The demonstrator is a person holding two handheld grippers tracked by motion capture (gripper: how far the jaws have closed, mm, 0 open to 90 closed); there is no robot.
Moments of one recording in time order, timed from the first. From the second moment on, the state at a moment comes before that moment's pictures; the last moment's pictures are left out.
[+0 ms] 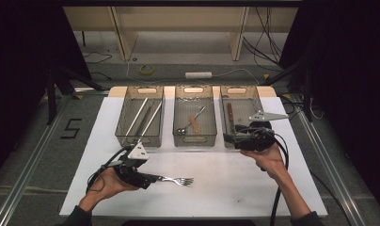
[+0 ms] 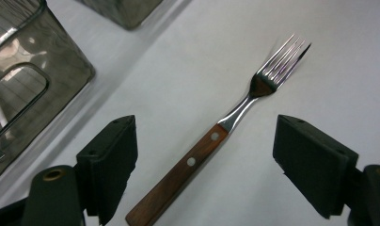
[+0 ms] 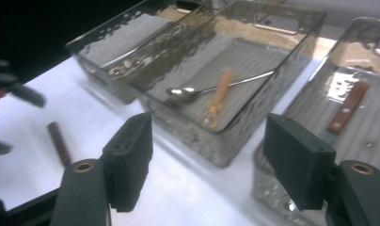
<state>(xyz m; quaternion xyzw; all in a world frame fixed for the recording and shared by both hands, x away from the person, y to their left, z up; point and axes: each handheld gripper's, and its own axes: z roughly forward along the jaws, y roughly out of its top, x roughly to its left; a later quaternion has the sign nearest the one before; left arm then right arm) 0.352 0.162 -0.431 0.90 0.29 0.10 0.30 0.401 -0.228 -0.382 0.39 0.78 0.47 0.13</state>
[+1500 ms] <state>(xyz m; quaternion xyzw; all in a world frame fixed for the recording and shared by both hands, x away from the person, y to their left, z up) 0.380 0.133 -0.451 0.98 0.15 0.06 0.14 0.333 -0.215 -0.421 0.34 0.79 0.50 0.10</state>
